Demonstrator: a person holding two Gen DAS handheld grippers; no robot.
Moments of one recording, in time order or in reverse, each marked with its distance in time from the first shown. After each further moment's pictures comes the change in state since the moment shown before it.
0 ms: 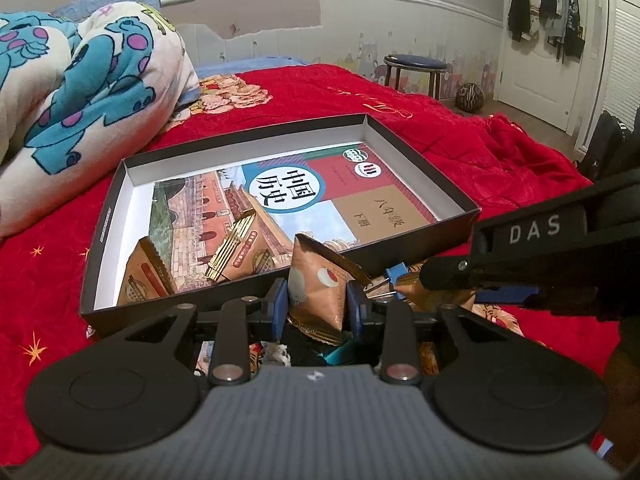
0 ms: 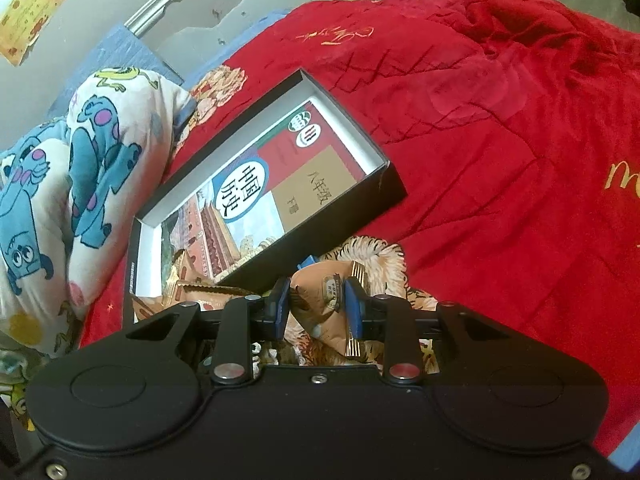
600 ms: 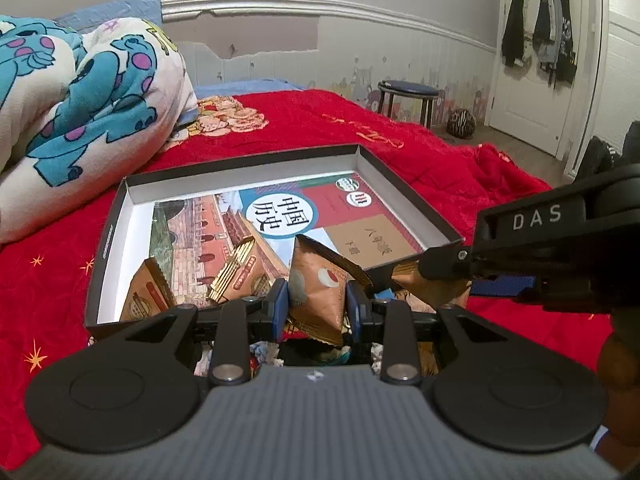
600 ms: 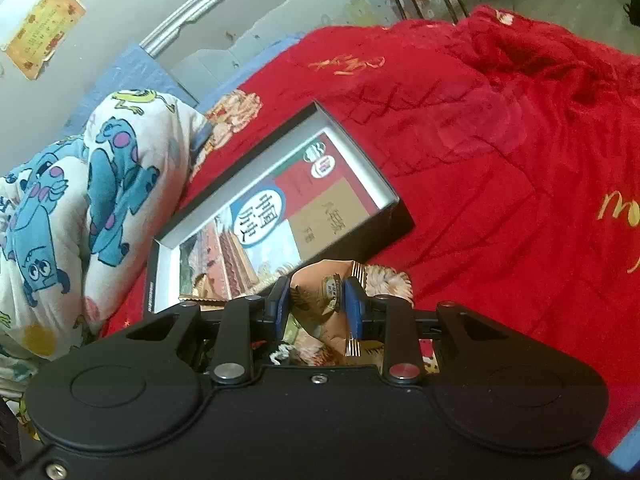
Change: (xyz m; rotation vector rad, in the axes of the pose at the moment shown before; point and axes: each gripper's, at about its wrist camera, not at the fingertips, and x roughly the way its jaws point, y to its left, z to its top) left arm -0.016 0.005 0.005 -0.039 -0.079 -0.038; right arm -0.021 0.004 0.007 -0.018 -0.077 0.040
